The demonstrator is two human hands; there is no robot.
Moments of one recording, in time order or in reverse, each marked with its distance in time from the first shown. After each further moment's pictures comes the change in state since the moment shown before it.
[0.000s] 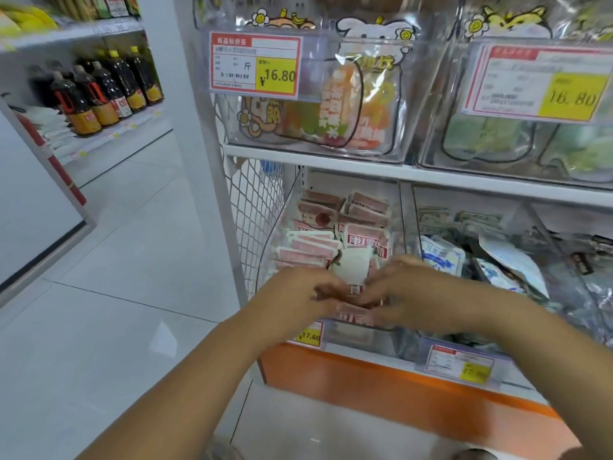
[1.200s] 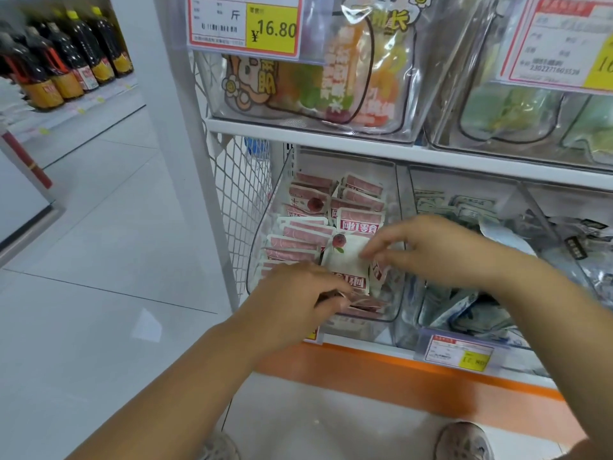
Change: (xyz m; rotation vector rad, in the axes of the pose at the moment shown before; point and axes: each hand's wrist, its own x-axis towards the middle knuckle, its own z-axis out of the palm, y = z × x) left_hand 0.002 -0.013 0.014 0.215 -0.007 0.184; right_hand 0.004 0.008 -0.028 0.228 0.126 0.159
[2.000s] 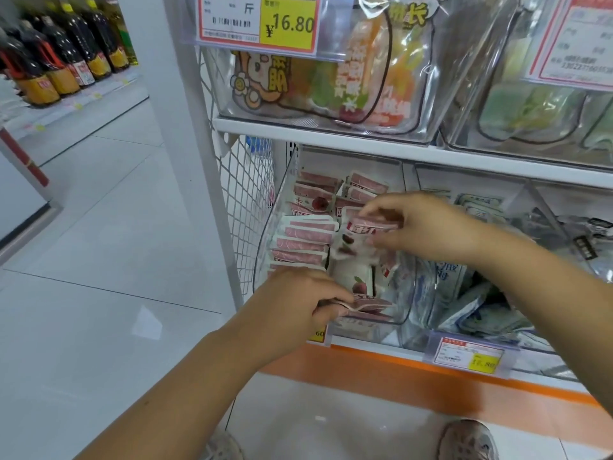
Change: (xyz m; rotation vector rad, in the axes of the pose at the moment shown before) left_hand -0.007 -0.015 -0.001 -0.074 0.004 0.054; right_hand 0.034 0.007 -0.003 0.071 0.169 -0.045
